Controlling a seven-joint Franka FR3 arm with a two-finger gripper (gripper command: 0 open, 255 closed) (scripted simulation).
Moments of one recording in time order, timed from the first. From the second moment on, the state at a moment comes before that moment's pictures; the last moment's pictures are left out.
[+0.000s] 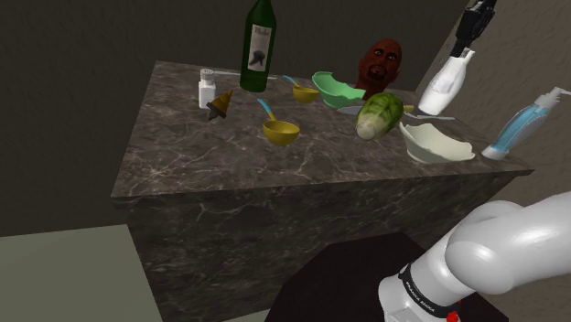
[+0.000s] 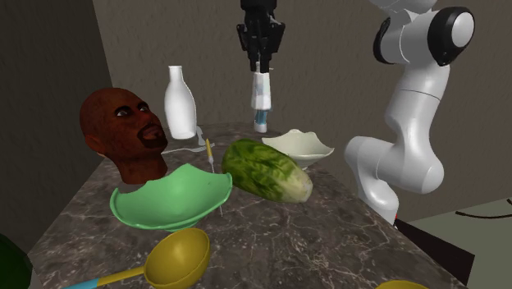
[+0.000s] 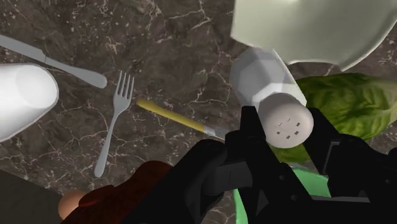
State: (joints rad) arm -0.11 -0.42 -0.30 -1.61 -0.23 1.17 -0.42
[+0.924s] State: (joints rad) arm -0.12 -0.70 -0.19 -1.84 -0.24 1.09 -0.32
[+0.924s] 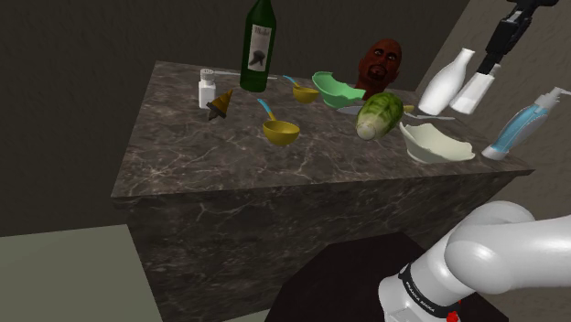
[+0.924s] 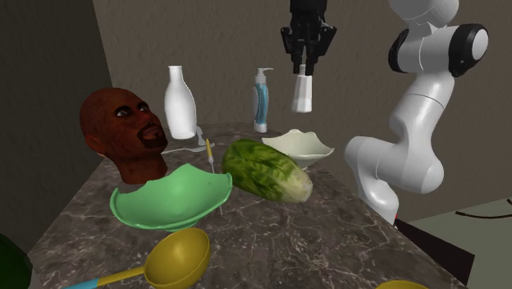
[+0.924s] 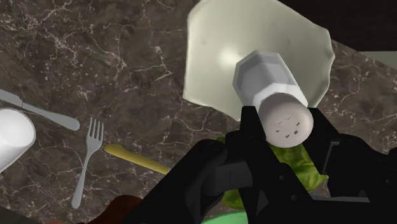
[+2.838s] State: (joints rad) arm -0.13 -0.82 -0.20 -2.12 -0.25 1.26 -0.29
